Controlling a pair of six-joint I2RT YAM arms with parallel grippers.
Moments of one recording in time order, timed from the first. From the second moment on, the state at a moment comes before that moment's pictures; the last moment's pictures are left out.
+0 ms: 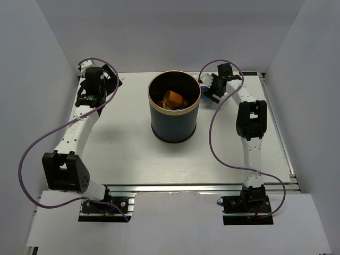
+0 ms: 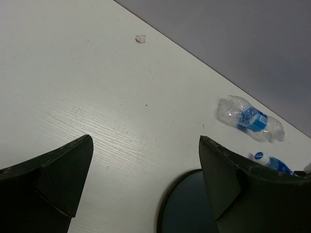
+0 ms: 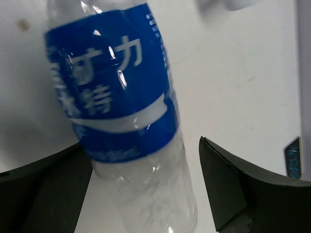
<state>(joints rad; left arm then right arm) -0.09 1.47 1.34 -0.29 -0.25 -0.57 0.17 2.43 2.10 -0.65 -0.20 -1.02</state>
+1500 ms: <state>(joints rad) -0.07 1.30 1.15 -0.28 -0.19 -0.56 0.44 1.52 1.69 -0.13 -0.96 -0.11</state>
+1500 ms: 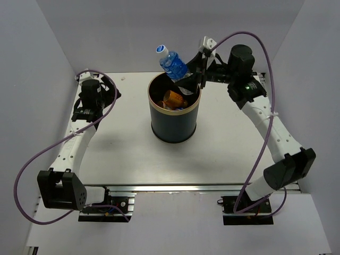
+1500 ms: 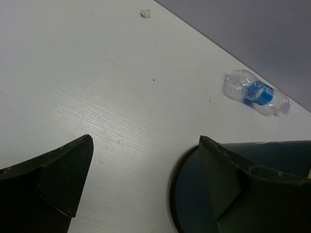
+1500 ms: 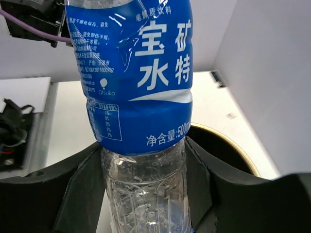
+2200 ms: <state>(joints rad) -0.07 1.26 1.10 -0.29 -0.20 -0.53 0.40 1.74 1.93 -0.21 -0.83 -0.09</state>
